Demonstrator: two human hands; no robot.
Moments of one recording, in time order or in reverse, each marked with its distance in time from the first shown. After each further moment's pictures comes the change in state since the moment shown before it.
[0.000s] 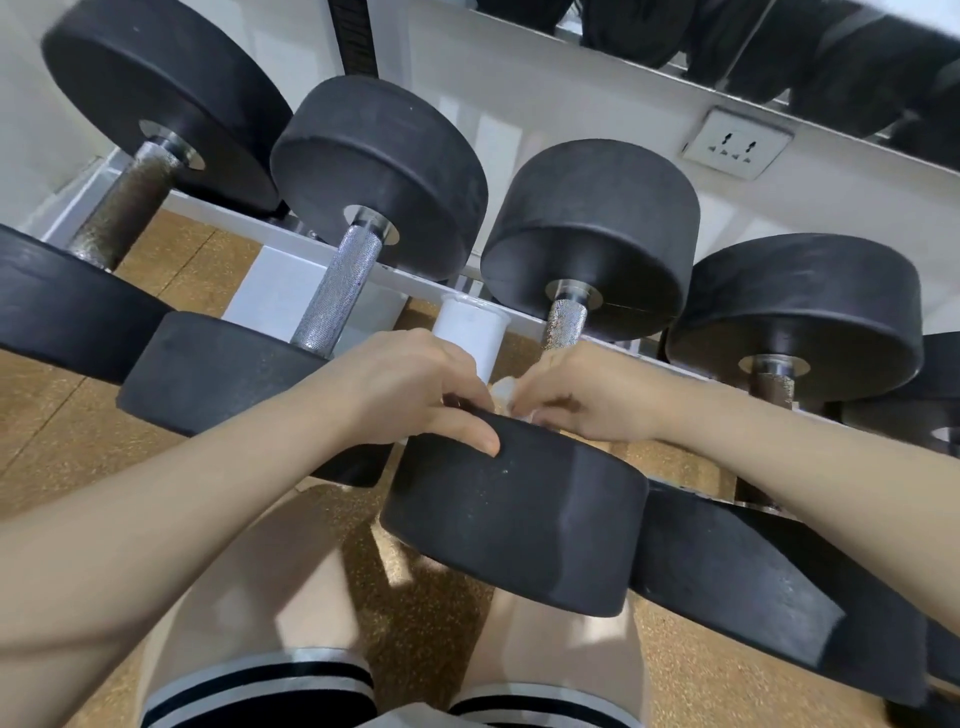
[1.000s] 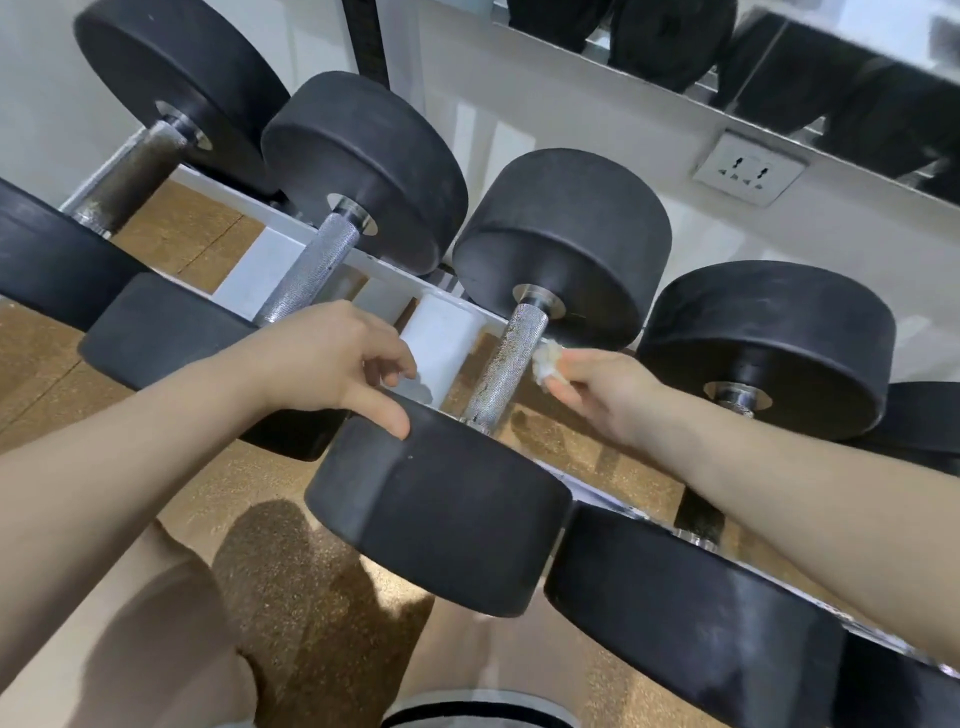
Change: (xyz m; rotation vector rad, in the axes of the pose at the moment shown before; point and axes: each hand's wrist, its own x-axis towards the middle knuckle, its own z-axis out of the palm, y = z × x) left_hand 0.000 -0.001 0.002 -0.083 0.134 -0.112; right_hand -0.024 0.046 0.012 1.581 0.589 0.971
